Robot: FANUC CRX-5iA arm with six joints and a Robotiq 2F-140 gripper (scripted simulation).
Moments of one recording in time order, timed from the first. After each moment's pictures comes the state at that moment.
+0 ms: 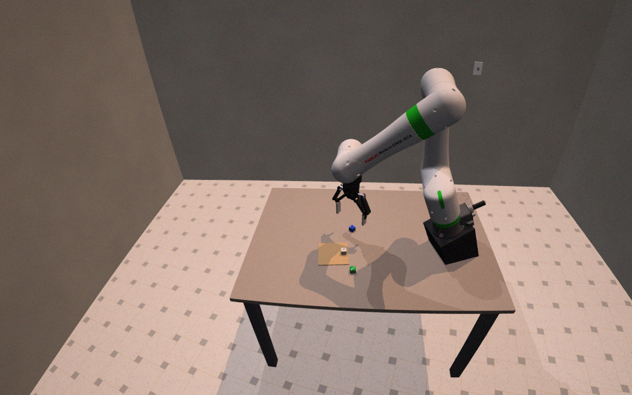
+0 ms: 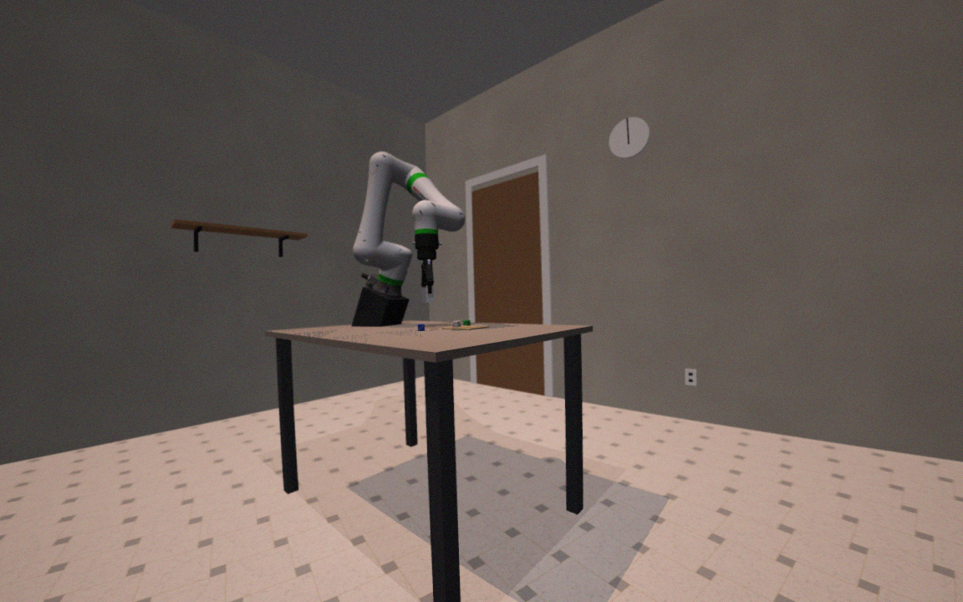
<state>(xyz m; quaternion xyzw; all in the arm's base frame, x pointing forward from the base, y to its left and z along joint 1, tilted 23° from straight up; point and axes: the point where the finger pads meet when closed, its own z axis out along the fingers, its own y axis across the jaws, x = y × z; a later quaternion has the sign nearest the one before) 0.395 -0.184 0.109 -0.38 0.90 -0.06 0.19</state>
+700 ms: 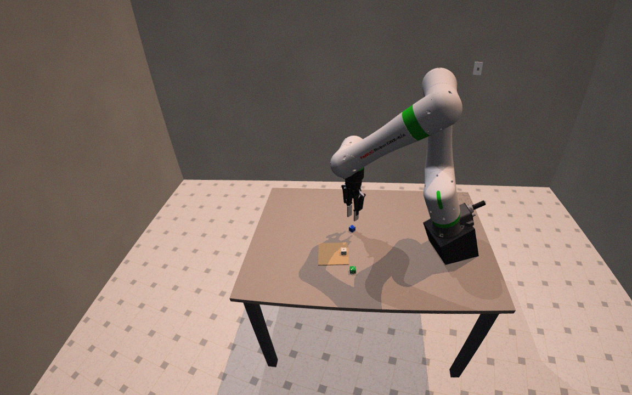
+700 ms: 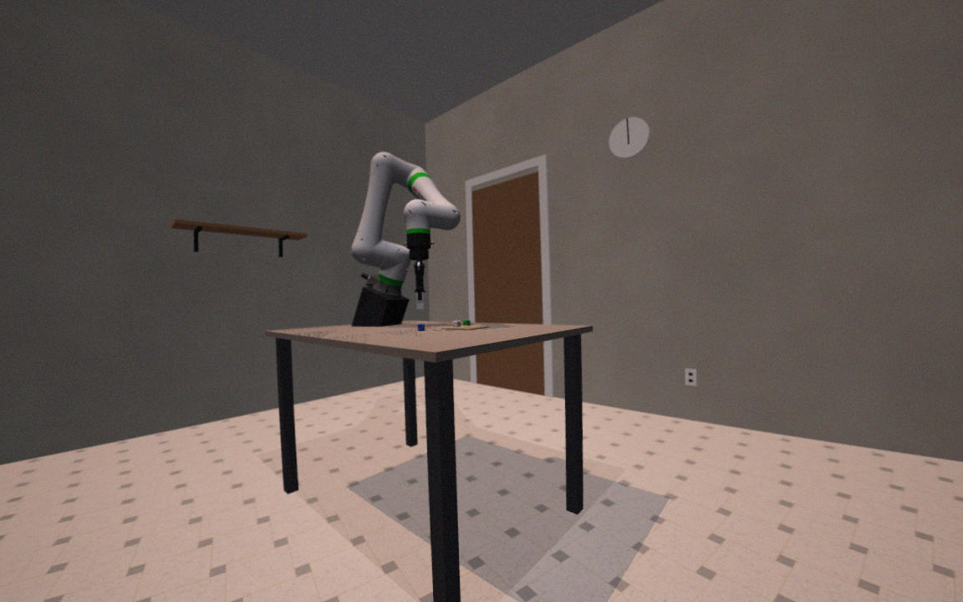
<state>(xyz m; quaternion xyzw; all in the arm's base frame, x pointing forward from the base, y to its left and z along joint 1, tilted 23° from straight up) 0.383 -0.211 0.102 -0.31 0.93 -0.04 0.20</state>
